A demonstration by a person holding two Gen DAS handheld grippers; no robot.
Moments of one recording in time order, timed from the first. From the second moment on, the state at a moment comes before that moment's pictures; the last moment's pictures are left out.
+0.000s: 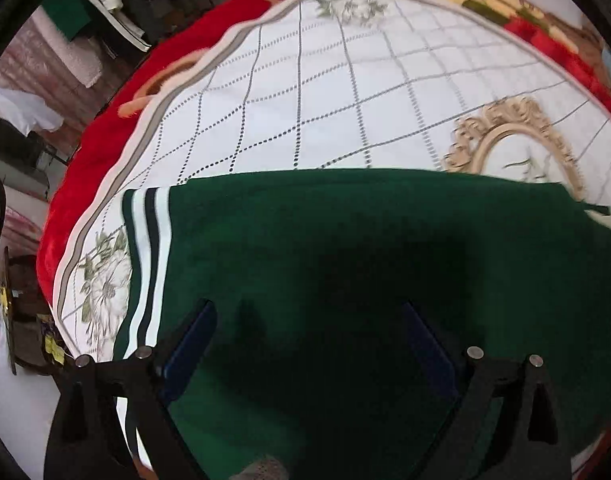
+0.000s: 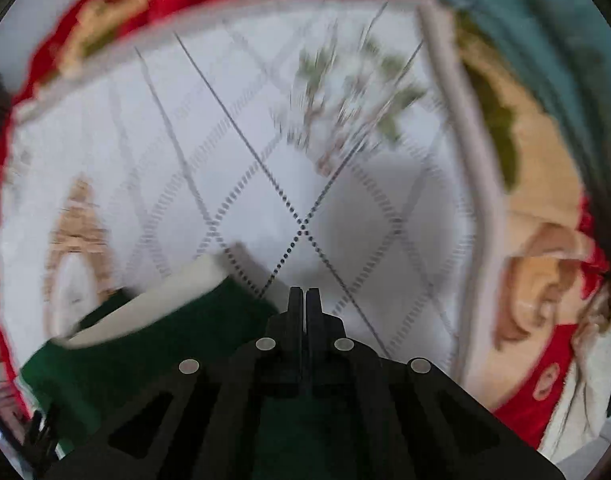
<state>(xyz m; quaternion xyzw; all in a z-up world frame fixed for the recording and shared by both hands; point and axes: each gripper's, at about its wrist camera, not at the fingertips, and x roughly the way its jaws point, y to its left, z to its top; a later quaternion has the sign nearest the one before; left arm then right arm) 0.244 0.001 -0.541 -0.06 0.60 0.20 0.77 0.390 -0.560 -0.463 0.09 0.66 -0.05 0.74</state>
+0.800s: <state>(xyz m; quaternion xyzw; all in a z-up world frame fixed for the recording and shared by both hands) 0.079 0.074 -0.529 -0.30 0.55 0.38 0.68 0.285 -0.543 -0.490 0.18 0.73 0.07 0.65</state>
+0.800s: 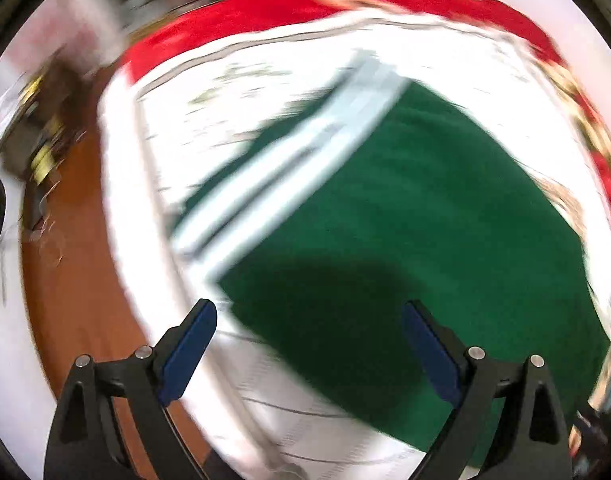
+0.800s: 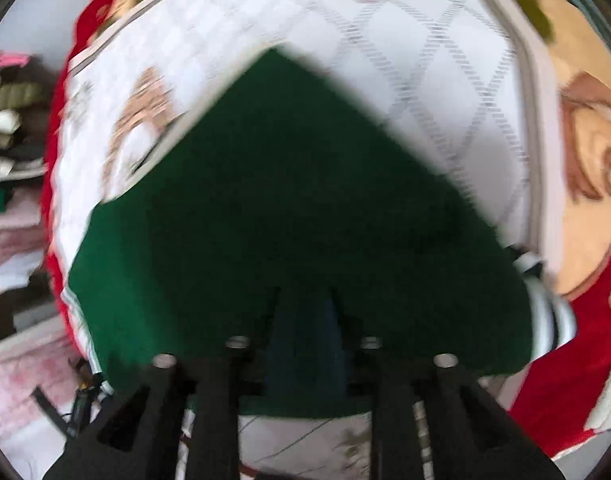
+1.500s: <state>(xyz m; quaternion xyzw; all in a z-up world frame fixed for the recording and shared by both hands) 0.055 0.139 -0.575 -0.45 0.44 0.35 0.69 0.253 -0.428 -0.535 0.13 0.77 0.13 0.61</state>
